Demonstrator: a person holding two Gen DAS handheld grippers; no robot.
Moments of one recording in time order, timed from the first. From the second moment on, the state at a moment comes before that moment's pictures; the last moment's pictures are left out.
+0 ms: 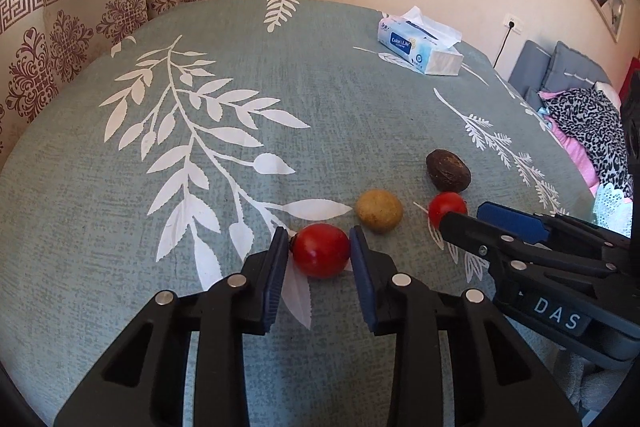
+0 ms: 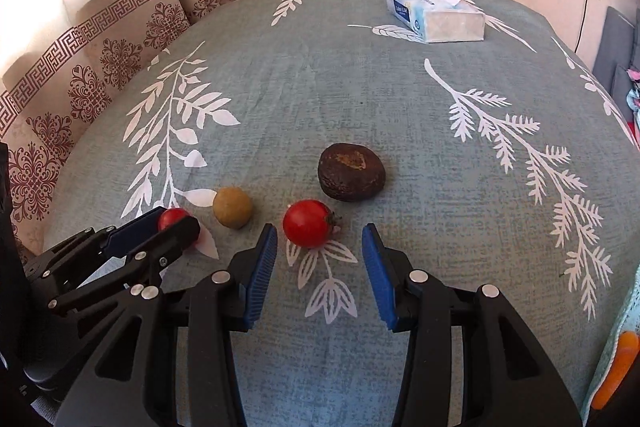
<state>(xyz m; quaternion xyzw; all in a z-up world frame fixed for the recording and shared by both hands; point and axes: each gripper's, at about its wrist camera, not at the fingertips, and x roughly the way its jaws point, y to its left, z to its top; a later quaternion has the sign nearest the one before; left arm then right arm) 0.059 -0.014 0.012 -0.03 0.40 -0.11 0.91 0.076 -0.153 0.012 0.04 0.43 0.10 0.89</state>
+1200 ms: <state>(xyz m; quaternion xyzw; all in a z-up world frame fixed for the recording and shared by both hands) 0.048 -0.024 0.021 -0.01 0.38 -0.13 0.91 0.042 -0.159 0.031 0.00 0.38 0.05 0.92</state>
